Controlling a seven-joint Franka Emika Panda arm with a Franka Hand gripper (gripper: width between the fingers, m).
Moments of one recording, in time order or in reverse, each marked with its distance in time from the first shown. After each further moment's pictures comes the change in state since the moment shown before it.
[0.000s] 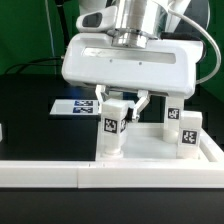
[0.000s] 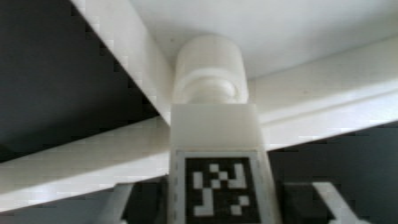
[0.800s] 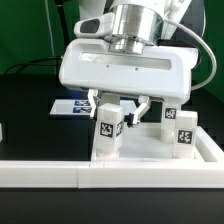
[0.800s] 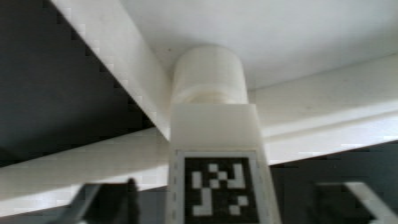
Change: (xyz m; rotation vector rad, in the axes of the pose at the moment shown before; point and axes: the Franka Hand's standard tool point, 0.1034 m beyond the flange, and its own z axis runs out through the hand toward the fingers) arm -0.003 0.004 0.004 0.002 0.026 -0.011
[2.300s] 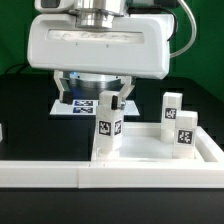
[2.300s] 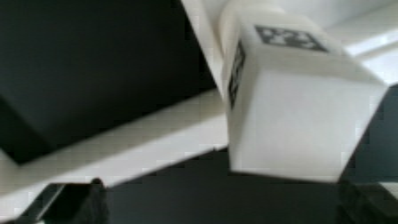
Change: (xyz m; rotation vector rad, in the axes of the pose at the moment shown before) arm 0.039 0.025 -0.013 0.024 -0.327 0.037
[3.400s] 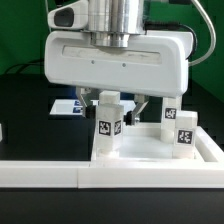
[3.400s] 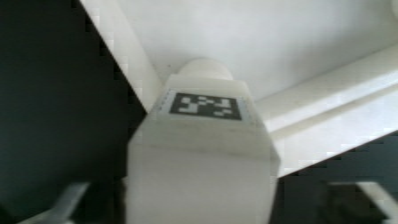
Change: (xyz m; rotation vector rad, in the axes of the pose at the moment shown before) arm -0.010 -0.023 0.020 -0.017 -0.112 0.050
